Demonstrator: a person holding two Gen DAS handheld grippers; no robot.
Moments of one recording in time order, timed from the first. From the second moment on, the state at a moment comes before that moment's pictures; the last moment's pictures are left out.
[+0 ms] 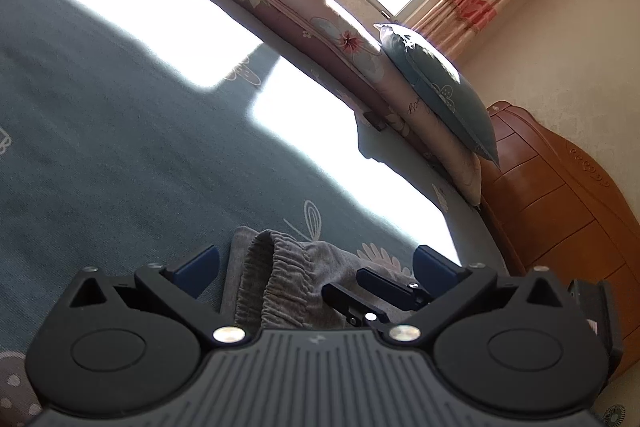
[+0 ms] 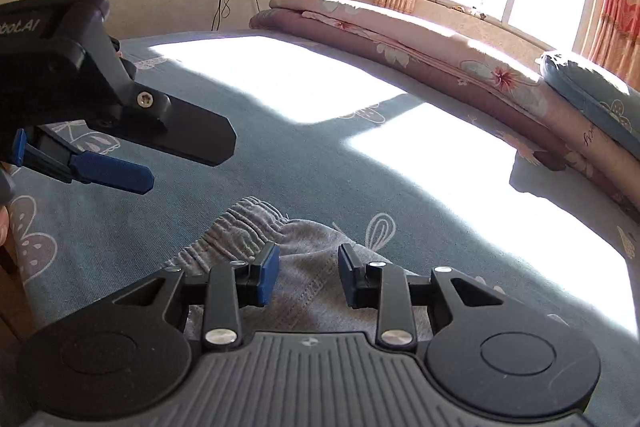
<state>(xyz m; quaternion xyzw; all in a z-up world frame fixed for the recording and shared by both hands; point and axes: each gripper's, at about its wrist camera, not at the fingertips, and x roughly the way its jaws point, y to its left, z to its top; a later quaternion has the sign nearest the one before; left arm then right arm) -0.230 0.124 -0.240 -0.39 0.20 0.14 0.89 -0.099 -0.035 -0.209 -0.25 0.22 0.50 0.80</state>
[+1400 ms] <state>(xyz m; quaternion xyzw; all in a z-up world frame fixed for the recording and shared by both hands) -0.157 0.085 -0.265 -0.43 0.19 0.07 0.88 -0.104 -0.251 -0.195 -0.12 0.26 0.39 0.88</state>
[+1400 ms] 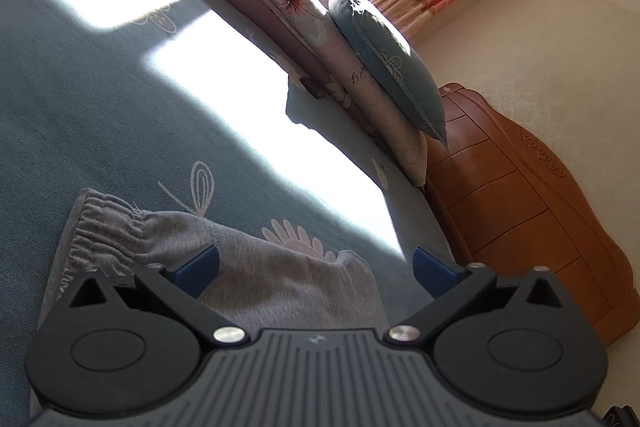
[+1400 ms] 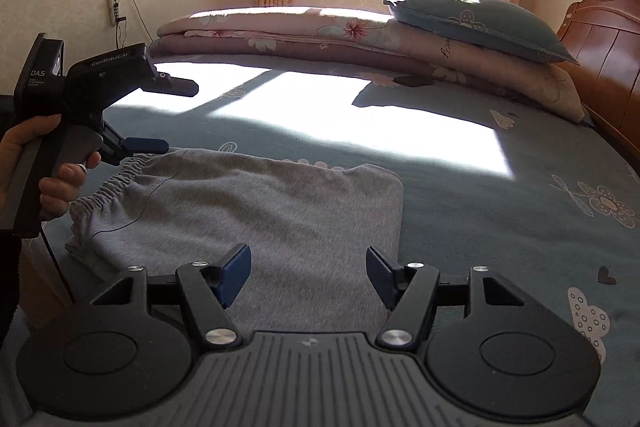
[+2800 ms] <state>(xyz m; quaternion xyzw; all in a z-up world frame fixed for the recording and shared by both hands) -0.135 0.113 -0.228 -0.45 0.30 0.14 0.83 0.084 0.002 -0.207 -0.17 0.50 0.50 0.69</state>
